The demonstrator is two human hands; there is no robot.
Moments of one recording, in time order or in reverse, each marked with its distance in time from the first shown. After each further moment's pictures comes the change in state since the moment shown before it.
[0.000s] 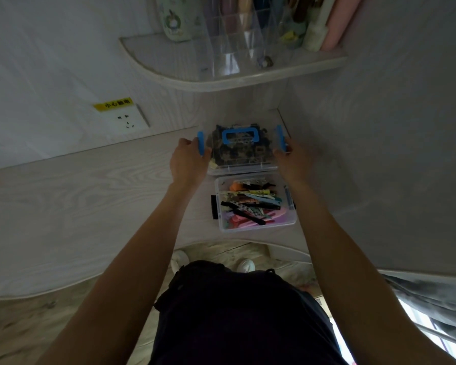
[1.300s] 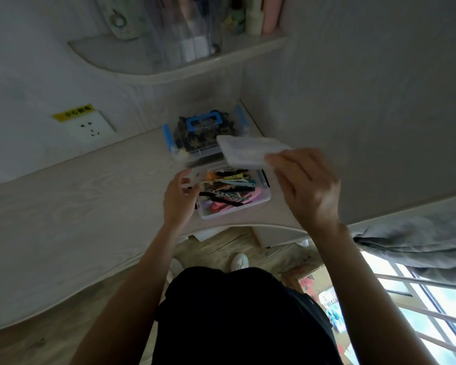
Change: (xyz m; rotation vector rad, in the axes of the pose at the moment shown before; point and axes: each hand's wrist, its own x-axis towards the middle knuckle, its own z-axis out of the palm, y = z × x) left_hand -0.091 -0.016 0.023 -0.474 -0.222 -0.062; right_hand -0.147 -0.005 -0.092 -0.415 0.596 -1.043
